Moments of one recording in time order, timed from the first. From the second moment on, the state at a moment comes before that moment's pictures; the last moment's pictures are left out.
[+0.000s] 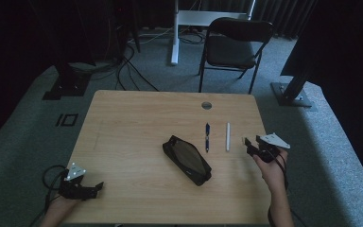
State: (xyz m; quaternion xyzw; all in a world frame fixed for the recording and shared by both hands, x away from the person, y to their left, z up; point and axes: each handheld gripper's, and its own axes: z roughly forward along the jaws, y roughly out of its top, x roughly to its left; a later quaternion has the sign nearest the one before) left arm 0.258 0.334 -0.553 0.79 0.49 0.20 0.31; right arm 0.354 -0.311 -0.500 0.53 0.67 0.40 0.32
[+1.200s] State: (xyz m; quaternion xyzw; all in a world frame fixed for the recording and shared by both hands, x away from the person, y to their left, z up) left arm 0.258 0.334 -0.553 0.79 0.49 0.20 0.31; right arm 0.409 -0.311 -0.548 0.60 0.67 0.34 0.27
